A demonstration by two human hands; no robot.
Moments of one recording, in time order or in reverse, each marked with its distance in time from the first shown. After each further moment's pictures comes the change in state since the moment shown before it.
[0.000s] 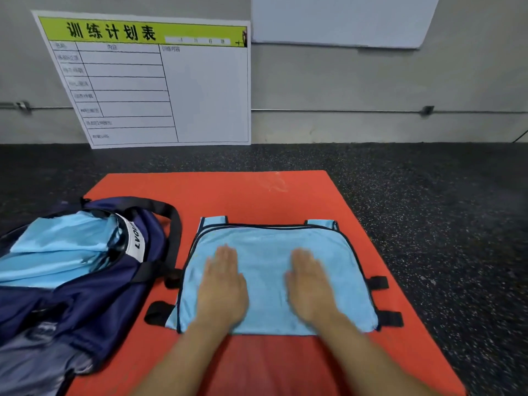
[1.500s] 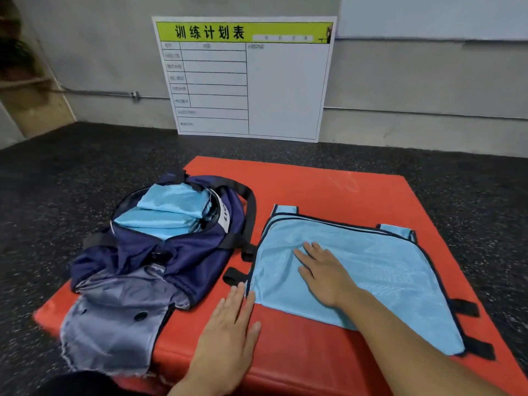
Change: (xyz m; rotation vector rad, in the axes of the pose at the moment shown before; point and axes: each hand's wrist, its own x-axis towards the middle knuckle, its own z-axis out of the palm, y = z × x) left_hand -0.162 -0.070 -0.015 -0.121 0.026 -0.067; right_hand 0.027 -0.071 0.000 0.039 -0.237 -0.431
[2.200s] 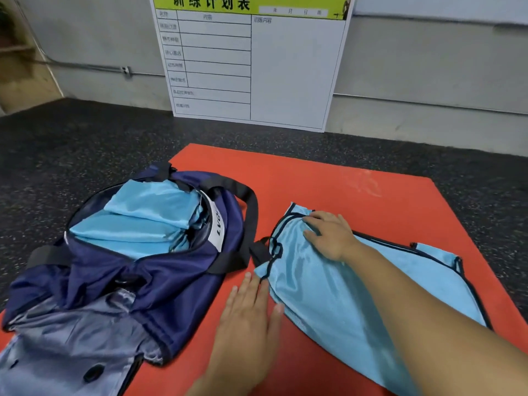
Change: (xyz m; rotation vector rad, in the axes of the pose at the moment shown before) left_hand 0.099 0.006 0.006 -0.110 0.068 -0.119; right_hand 0.158 0.034 -0.030 0.051 -0.026 0.087
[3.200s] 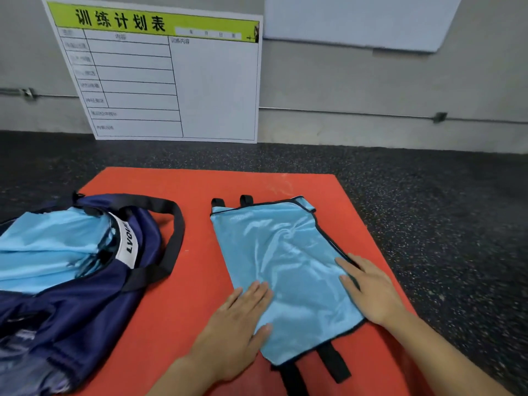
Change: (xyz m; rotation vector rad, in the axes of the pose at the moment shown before) left_hand 0.021 0.064 0.056 0.105 -0.176 0.628; right_hand -0.229 0.180 0.012 0.011 0.195 0.357
